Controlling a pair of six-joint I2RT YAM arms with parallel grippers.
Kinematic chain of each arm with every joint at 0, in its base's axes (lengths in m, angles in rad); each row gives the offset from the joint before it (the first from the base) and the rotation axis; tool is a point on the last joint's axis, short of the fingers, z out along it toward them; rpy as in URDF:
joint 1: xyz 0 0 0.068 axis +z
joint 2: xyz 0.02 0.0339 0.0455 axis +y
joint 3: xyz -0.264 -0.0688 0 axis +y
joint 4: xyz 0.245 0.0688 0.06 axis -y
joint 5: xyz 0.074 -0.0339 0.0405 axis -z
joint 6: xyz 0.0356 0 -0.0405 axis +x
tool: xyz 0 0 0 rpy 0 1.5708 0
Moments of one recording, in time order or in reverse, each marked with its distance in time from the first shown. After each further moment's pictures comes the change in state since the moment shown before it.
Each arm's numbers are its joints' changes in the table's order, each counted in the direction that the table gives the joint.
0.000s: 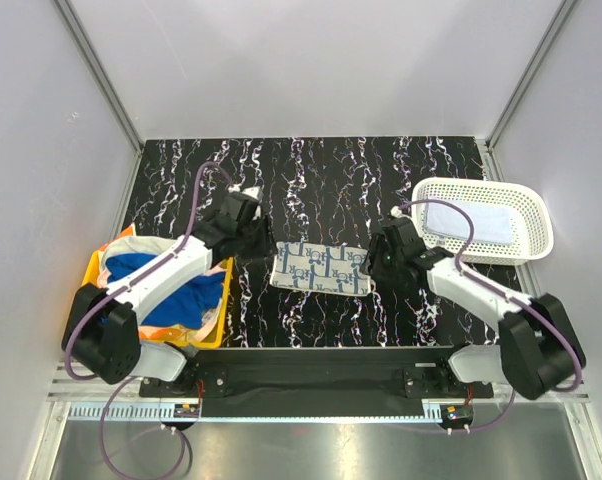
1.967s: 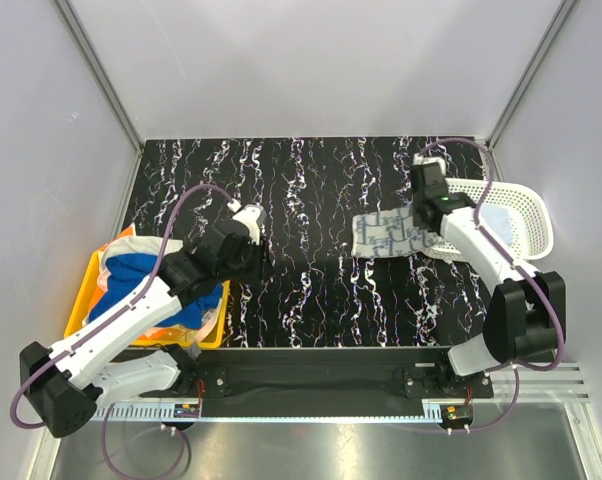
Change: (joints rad) left arm -0.210 -0.346 0.045 -0.151 -0.071 0.105; right arm -0.218 0.211 -0.465 -0.276 0.402 -0.528
